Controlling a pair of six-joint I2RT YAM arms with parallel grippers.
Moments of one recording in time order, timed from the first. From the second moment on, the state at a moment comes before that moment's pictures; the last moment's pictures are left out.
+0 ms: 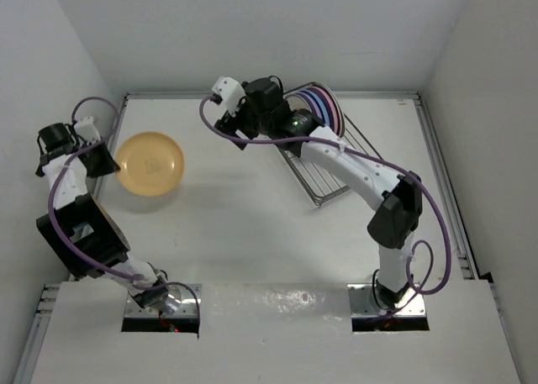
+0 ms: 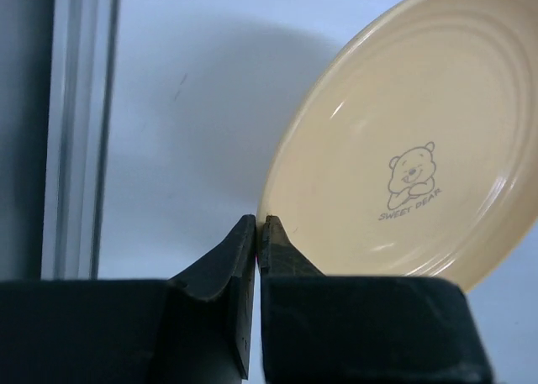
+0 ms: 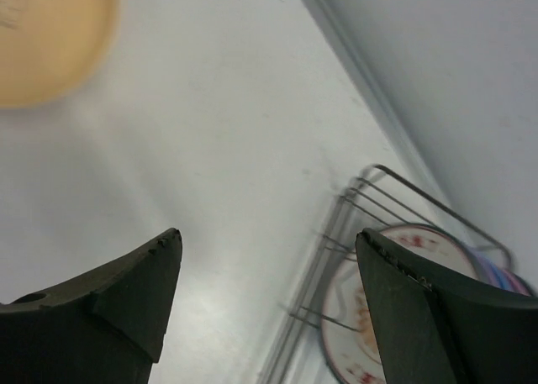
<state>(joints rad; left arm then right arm) 0.66 1.54 1.17 -0.63 0.42 0.23 0.80 1.92 1.90 -0.45 0.11 -0.42</state>
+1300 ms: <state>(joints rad) 0.36 1.50 1.42 -0.76 0.84 0.31 0.62 2.19 1.99 -0.17 -0.69 0.32</state>
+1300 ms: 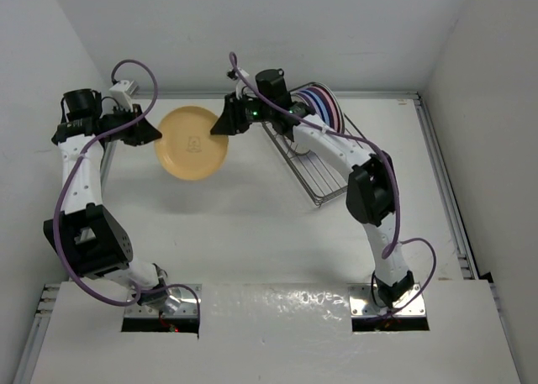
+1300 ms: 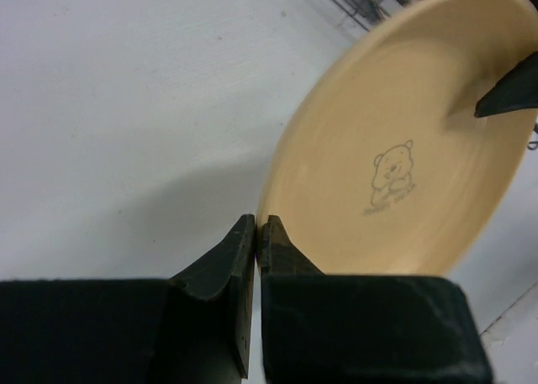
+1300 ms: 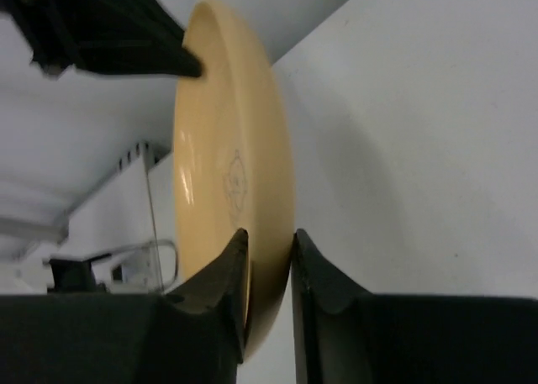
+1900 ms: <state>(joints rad) 0.36 1.48 1.42 -0.68 0.67 0.19 0.61 2.11 2.10 -0.50 -0.25 0.09</state>
